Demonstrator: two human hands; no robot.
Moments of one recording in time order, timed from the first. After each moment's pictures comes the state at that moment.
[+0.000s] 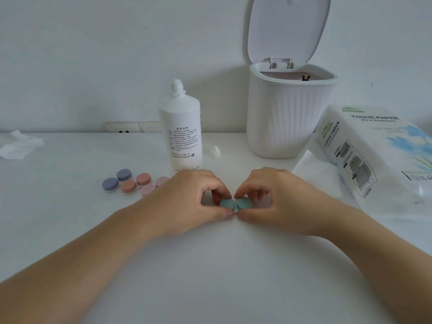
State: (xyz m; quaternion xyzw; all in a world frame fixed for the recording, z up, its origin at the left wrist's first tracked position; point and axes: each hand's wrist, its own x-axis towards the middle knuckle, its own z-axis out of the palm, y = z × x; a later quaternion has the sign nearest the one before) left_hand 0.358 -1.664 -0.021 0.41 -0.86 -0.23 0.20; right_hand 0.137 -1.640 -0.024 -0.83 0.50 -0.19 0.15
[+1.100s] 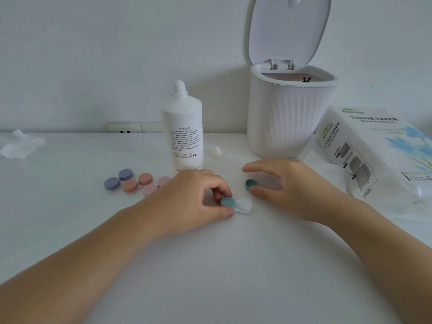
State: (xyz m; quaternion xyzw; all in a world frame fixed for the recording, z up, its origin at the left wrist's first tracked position) left_hand 0.359 -1.662 -0.023 0.41 -0.86 -0.24 0.21; right_hand 0.117 -1.655 -0.029 -0.81 0.54 -0.24 0.09
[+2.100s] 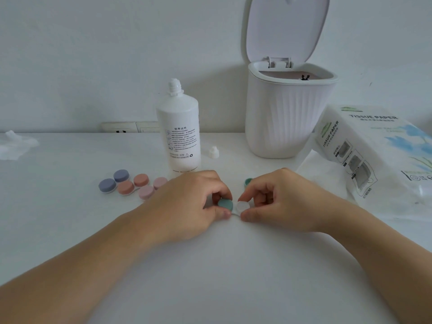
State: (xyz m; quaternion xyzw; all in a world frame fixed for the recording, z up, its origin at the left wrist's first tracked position) left_hand 0.357 -1.669 -0.034 0.41 -0.88 -0.18 0.17; right_hand 0.130 -1.641 -0.023 -0.78 0.52 -0.21 0.28
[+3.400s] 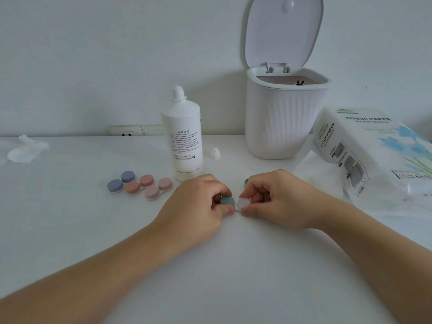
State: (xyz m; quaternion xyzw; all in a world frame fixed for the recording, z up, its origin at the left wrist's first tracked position) left_hand 0.344 -1.653 -0.048 0.47 -0.82 -0.18 0.27; right_hand 0.131 -1.644 -0.030 -0.78 0.53 -0.23 0.26
